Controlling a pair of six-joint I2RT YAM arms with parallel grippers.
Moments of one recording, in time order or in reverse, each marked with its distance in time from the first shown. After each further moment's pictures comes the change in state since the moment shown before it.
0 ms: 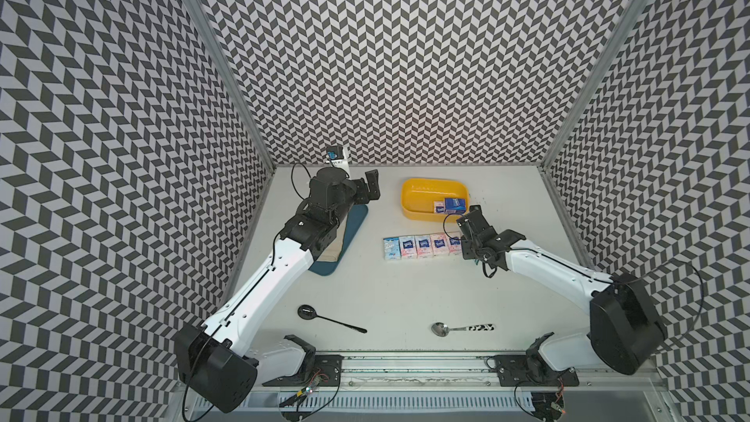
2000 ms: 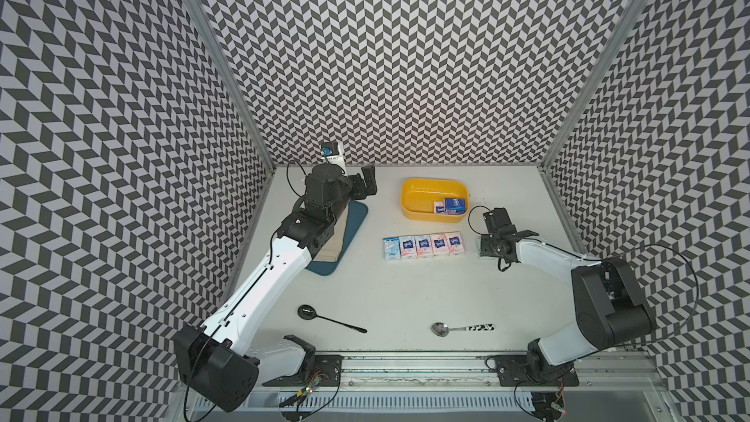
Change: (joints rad) left arm 0.018 0.009 0.028 0.008 0.011 -0.003; right arm -0.296 0.080 -0.098 0.214 -0.162 -0.073
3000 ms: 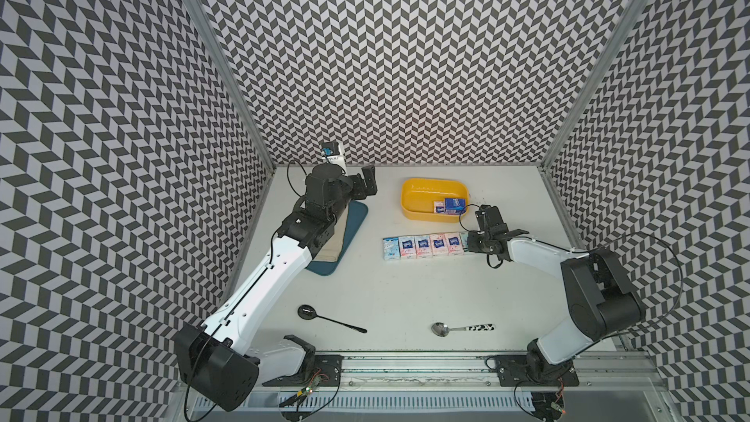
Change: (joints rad) left arm 0.000 0.003 0.000 0.000 -0.004 0.006; right arm 0.051 0.063 0.025 0.116 -0.167 0.019
